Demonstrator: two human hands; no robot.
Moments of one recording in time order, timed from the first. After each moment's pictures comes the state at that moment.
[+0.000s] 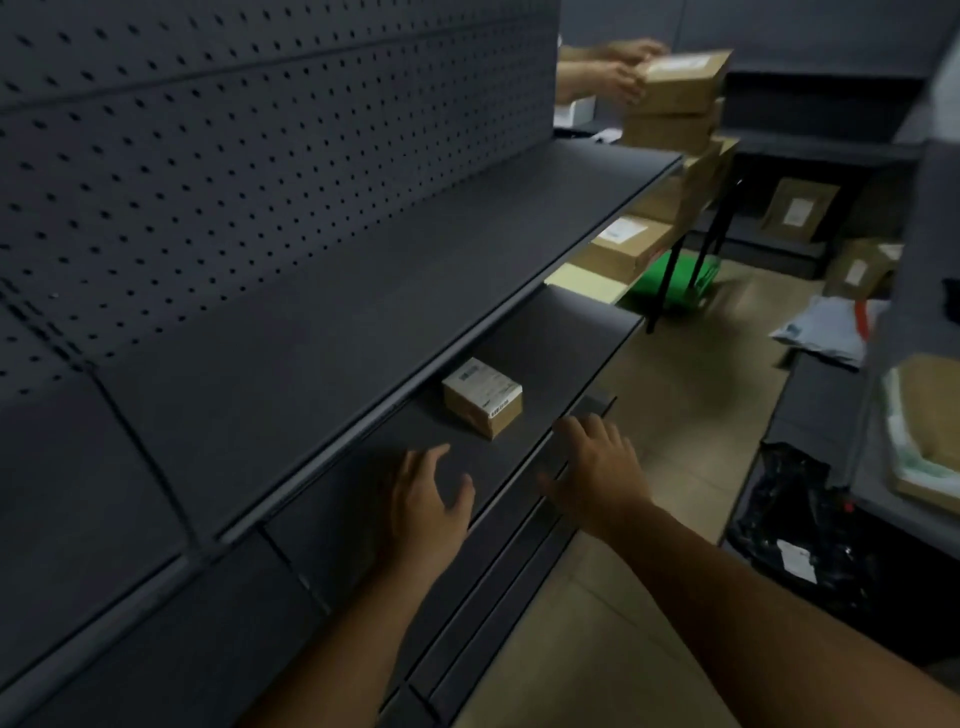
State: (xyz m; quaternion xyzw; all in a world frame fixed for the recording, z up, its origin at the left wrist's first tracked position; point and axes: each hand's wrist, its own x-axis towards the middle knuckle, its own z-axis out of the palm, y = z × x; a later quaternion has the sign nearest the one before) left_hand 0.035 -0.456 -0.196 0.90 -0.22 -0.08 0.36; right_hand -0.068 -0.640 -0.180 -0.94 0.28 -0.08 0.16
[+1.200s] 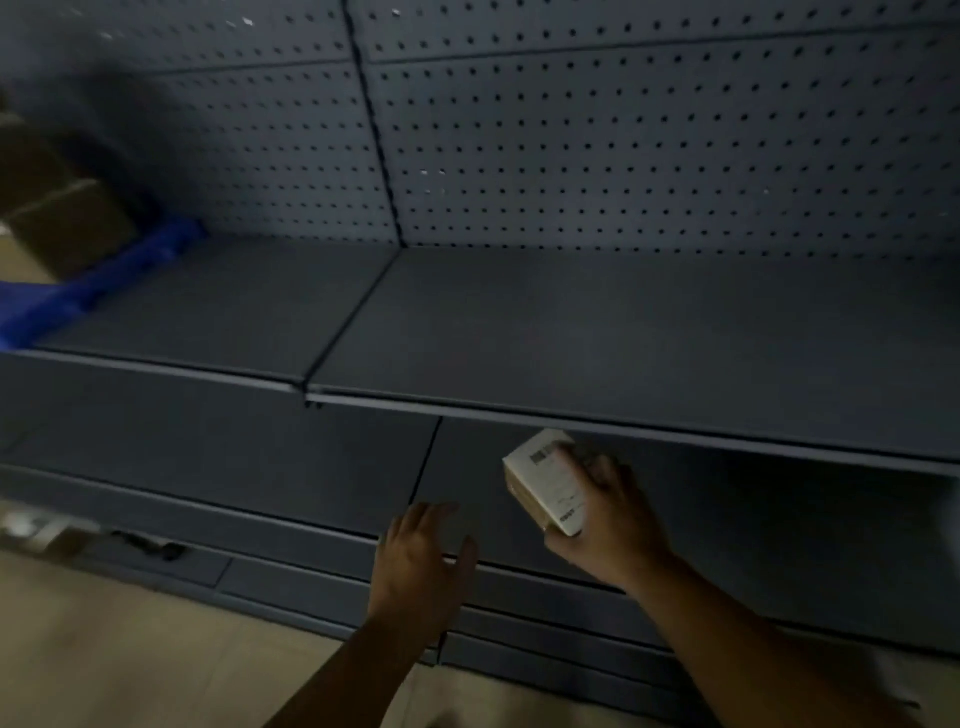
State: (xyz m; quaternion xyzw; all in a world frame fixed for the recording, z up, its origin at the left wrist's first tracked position) left_hand -0.034 -0.498 -0.212 0.94 0.21 0.10 0.26; right_hand 0.108 -0.698 -0.221 -0.95 -0.24 0.08 0.19
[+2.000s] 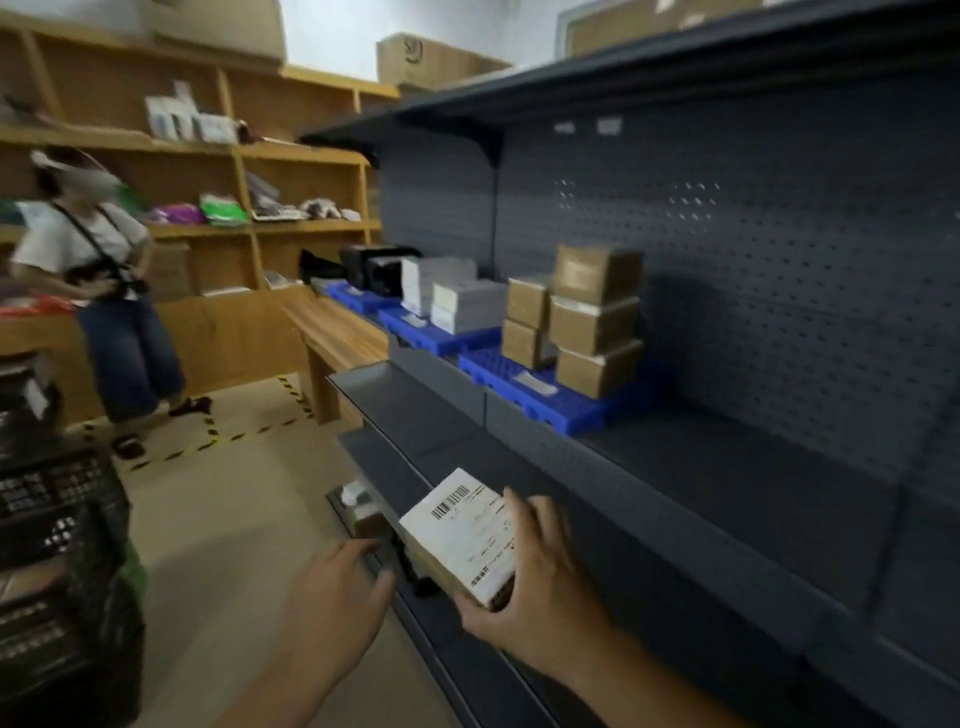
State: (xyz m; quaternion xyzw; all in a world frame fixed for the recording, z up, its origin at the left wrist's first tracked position) left_hand -0.383 -0.155 -0.106 0.76 0.54 0.33 0.15; right_hand -0.185 -0.277 -0.038 -0.72 -0.62 0.02 0.30
